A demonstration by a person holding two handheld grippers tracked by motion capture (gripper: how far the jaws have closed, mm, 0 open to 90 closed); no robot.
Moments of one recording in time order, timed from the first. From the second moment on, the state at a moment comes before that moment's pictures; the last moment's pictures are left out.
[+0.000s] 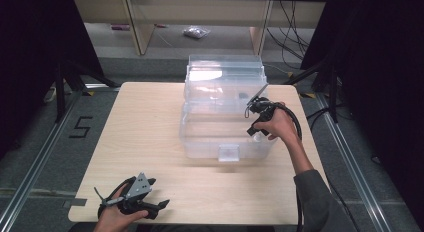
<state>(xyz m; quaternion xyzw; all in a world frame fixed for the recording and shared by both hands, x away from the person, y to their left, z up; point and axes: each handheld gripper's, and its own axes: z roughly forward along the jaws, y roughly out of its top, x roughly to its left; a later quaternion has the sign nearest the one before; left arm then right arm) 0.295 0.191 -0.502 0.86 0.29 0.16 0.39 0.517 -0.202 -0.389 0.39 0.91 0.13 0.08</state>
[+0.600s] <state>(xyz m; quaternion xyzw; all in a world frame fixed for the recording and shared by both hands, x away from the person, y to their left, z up) 0.295 0.191 -0.502 0.86 0.29 0.15 0.39 0.474 -0.194 -0.363 0.35 0.91 0.22 0.10</state>
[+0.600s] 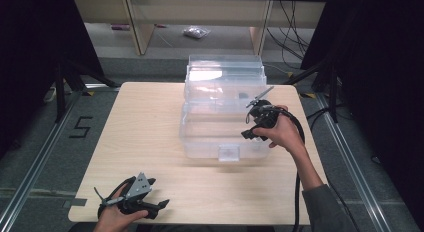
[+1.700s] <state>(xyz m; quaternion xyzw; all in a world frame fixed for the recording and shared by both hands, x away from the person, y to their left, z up) 0.294 0.191 -0.502 0.86 0.29 0.15 0.39 0.423 -0.205 -0.367 0.34 0.89 0.27 0.11</state>
